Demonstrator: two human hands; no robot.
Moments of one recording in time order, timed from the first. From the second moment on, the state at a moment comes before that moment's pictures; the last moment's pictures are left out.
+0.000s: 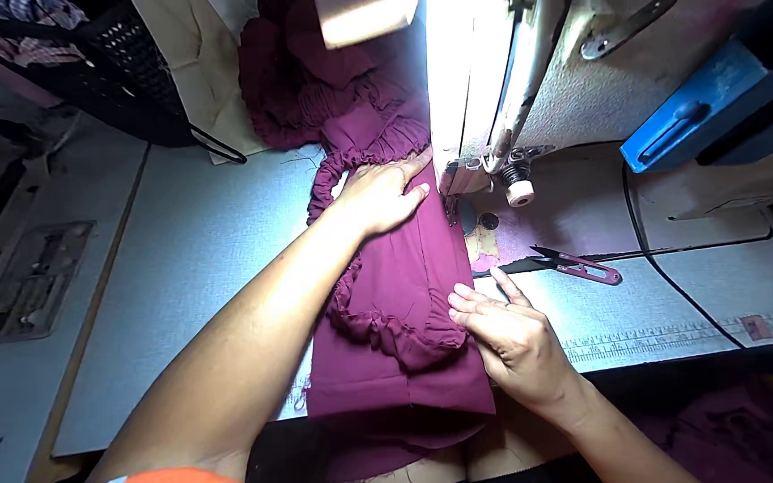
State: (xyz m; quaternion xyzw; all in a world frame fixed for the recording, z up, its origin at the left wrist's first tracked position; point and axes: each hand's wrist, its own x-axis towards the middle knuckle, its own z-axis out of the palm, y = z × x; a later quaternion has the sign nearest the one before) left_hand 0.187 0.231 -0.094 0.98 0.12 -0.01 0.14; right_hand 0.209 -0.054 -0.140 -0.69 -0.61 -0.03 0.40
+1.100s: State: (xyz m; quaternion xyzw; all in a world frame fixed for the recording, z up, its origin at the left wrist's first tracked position) left_hand 0.044 0.087 -0.086 0.95 0.08 0.27 0.10; right_hand 0.221 -0.040 -0.144 -0.67 -0.61 -0.12 0.41
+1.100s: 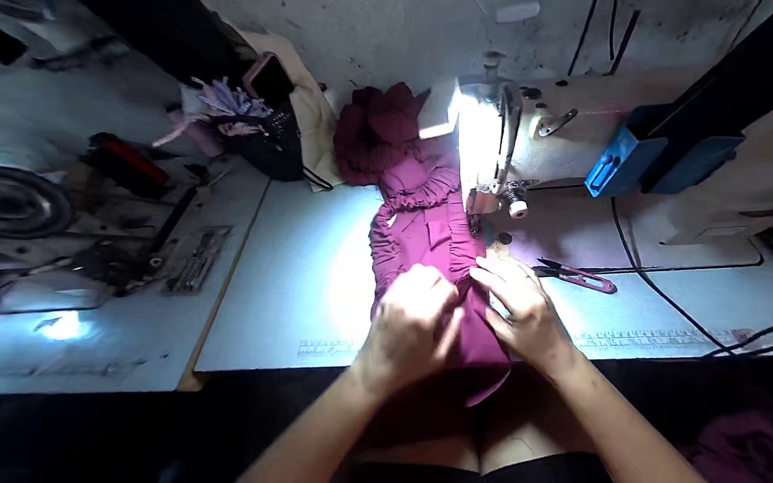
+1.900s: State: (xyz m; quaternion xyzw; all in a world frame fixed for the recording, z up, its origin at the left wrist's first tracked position) left_hand -0.103 -0.037 0.017 0.95 0.03 -0.10 0.30; right_hand 0.161 -0.149 -0.069 -0.52 -0.80 0.11 0.28
